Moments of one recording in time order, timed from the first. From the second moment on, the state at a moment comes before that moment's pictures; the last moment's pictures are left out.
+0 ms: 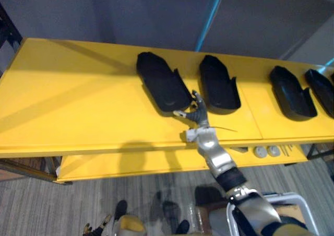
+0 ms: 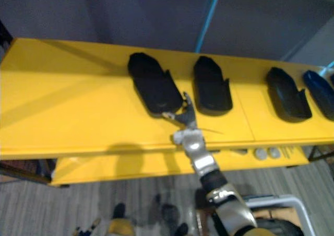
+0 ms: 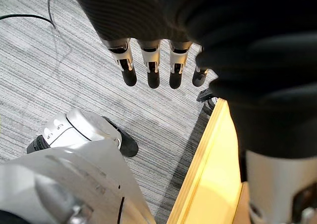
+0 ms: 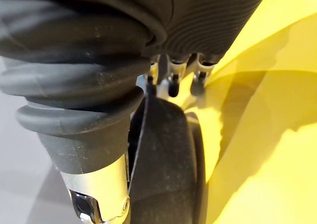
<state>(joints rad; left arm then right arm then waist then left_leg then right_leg) 0.26 0.07 0.27 0.85 -0.35 -0.15 0.26 -0.56 -0.07 0.30 0.44 0.09 0.04 -0.39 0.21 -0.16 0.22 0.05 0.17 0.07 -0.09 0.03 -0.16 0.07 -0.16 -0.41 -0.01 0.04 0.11</state>
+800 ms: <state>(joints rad) 0.25 0.07 0.26 0.84 -0.35 -0.15 0.25 -0.57 -0.11 0.34 0.39 0.11 0.01 -0.25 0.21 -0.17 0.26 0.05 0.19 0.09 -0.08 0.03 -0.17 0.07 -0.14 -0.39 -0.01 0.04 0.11</state>
